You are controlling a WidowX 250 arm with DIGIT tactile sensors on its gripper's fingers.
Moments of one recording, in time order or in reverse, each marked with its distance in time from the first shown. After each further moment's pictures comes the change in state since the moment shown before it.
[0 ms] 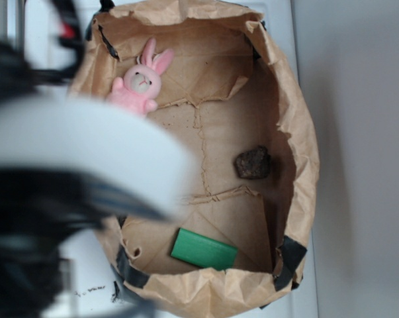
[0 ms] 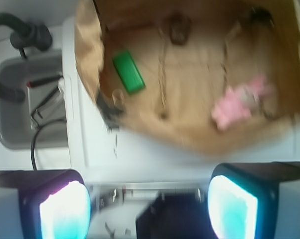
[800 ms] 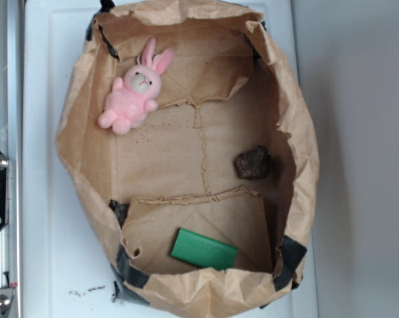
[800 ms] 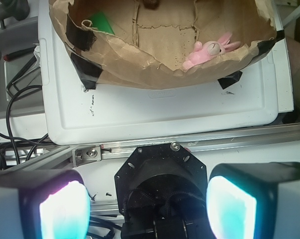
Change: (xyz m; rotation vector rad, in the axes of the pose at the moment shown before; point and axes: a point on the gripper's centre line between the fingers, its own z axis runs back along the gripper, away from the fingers) arm -0.096 0.006 0.027 0.083 0.032 0.004
